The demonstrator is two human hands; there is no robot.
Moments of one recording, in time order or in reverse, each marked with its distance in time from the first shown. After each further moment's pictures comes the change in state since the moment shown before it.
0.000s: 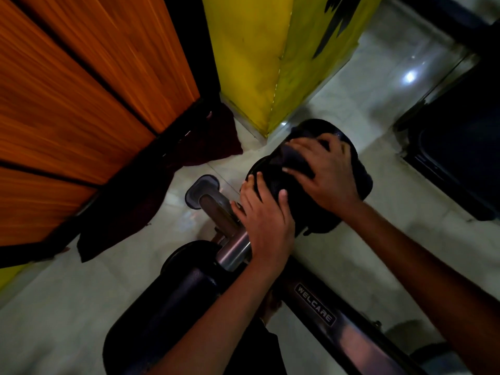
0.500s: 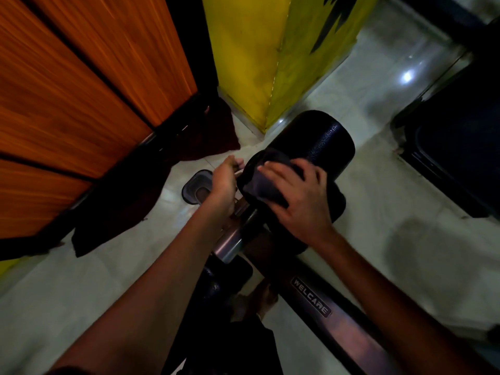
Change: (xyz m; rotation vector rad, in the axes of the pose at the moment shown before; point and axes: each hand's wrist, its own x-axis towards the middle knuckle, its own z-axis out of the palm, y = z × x) left_hand 0.089 -0.032 -0.027 -0.937 -0.300 -0.784; right_hand -0.047 -0.048 0.015 0.023 0.026 -0.052
